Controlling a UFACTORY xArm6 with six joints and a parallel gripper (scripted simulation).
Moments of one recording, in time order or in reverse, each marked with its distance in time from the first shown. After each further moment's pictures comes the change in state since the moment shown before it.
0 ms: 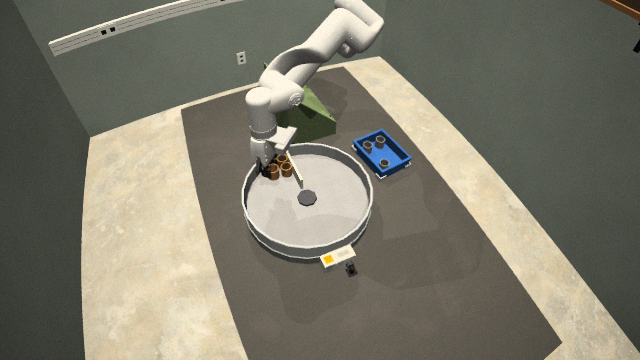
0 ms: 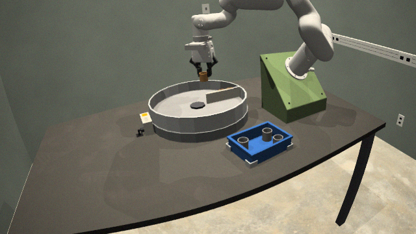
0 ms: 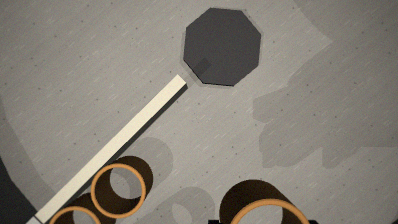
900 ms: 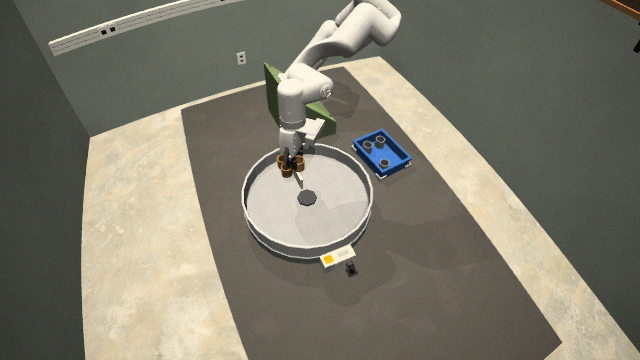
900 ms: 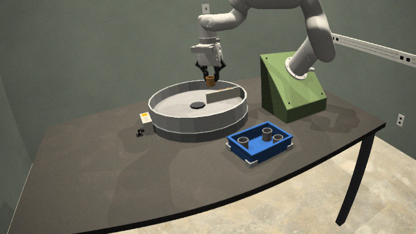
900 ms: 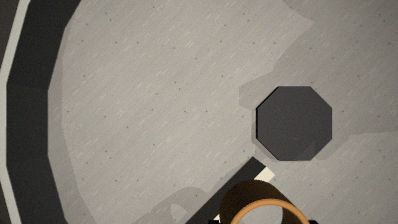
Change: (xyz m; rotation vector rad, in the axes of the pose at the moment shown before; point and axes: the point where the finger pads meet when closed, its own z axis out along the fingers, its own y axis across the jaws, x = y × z) arm 0.061 -0.060 -0.001 -0.010 -0.001 0.000
